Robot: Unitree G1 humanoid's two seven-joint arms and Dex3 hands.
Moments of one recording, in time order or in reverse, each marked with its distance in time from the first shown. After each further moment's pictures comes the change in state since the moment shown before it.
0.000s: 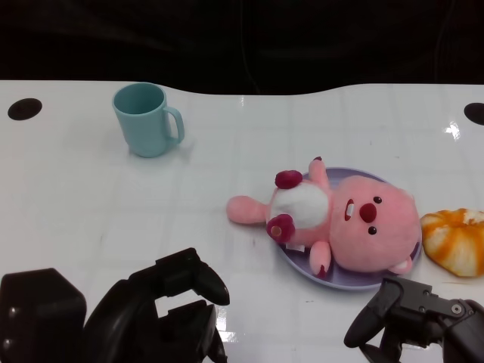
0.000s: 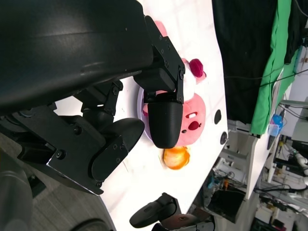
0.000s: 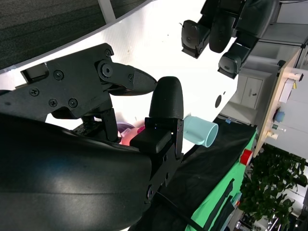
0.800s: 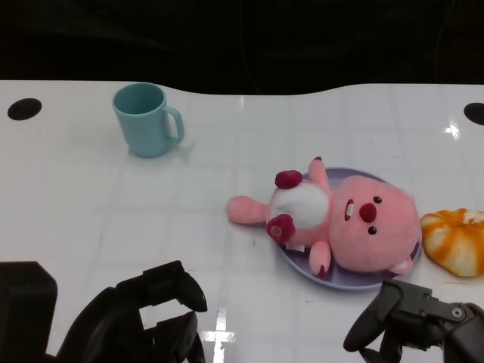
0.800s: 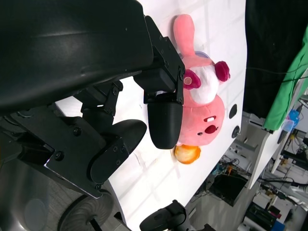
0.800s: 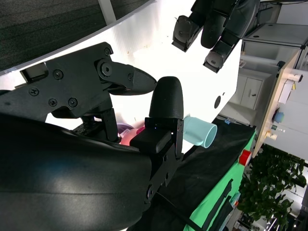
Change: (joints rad) left arm -0.046 0.084 0.068 0.167 -0.139 -0.007 -0.089; right arm 0.020 0.001 0.003 -0.015 -0.012 -0.009 0.000
